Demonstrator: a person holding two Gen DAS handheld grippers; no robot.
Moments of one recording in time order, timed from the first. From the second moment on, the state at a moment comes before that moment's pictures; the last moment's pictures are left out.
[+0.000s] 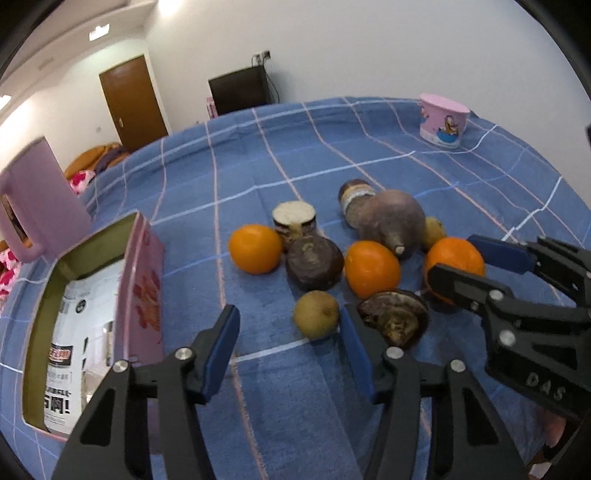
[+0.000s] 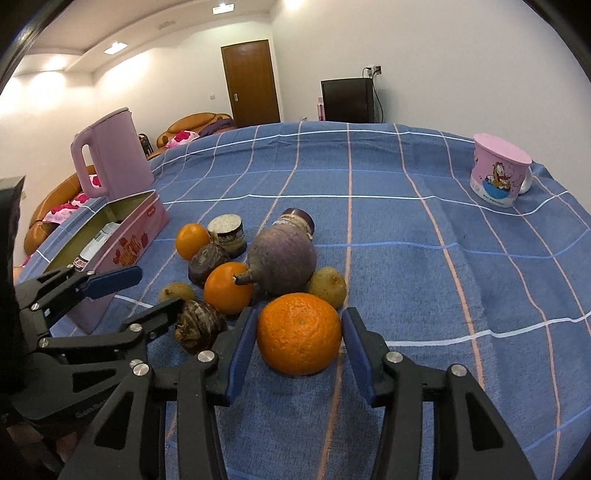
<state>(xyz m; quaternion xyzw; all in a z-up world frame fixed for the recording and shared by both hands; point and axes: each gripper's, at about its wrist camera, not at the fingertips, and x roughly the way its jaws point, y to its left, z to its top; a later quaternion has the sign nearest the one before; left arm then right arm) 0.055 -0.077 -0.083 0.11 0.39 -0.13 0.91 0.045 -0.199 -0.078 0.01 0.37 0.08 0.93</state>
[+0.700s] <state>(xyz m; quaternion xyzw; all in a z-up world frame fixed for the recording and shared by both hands) 0.051 -0.074 -0.079 0.11 0.36 -0.12 0.92 0.036 -0.195 -0.074 -0.01 0.34 0.08 0.94</state>
